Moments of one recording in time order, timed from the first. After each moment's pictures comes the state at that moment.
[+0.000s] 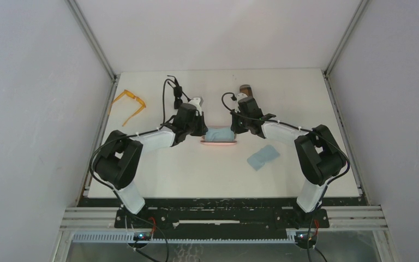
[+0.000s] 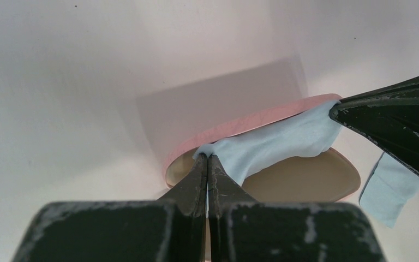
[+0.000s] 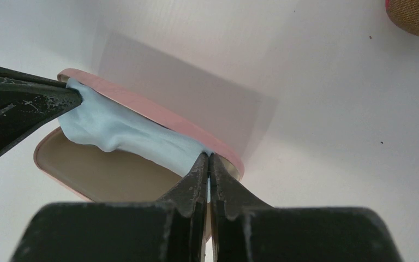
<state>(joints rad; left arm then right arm) -0.54 1.72 0.96 0.10 0.06 -0.43 0.51 1.76 1.09 -0.12 -0.09 0.26</state>
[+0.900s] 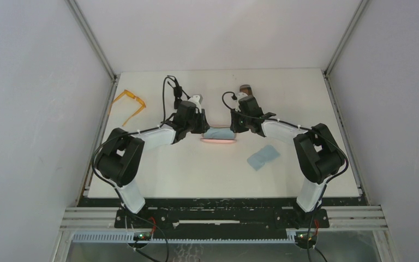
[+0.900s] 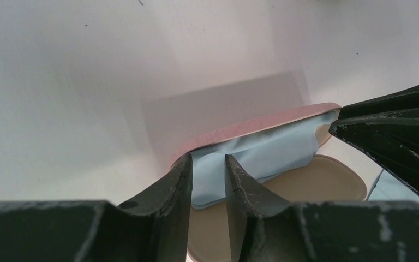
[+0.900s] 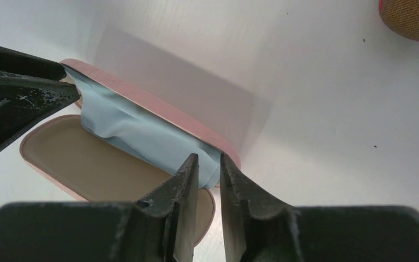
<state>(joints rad) -0.52 1.75 0.99 0.10 0.06 -0.43 0.50 1.78 1.11 -0.13 -0.10 0.25</state>
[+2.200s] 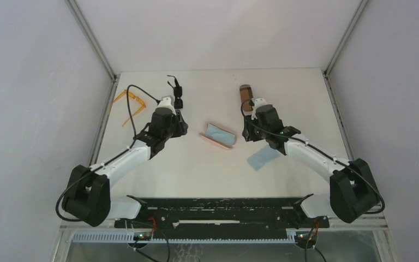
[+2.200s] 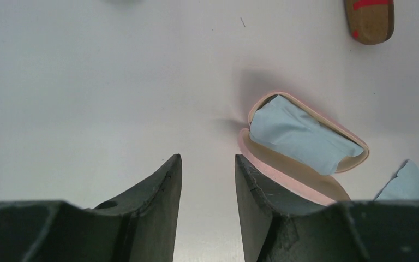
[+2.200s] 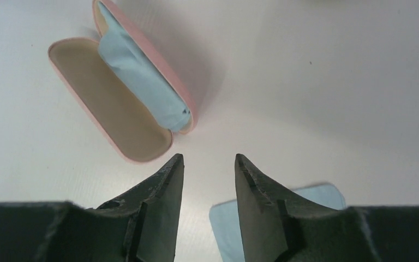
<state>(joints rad) -0.45 1.34 0.78 -0.01 -0.11 -0.50 0.50 1.39 0.88 -0.22 0.00 0.25</state>
